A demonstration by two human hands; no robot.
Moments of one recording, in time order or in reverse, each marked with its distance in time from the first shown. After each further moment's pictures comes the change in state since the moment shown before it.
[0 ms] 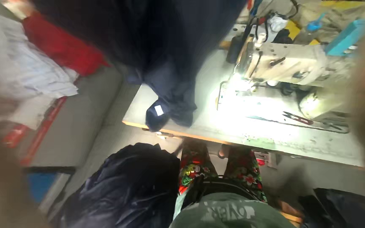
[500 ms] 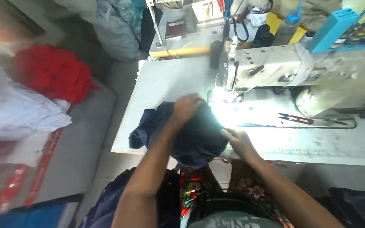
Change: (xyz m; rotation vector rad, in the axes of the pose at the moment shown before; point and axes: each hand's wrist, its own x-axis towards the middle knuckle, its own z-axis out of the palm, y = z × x) left_hand 0.042 0.085 0.374 0.192 -0.853 0.149; right_hand -0.085 0.039 0.176 0.467 -0.418 0.757
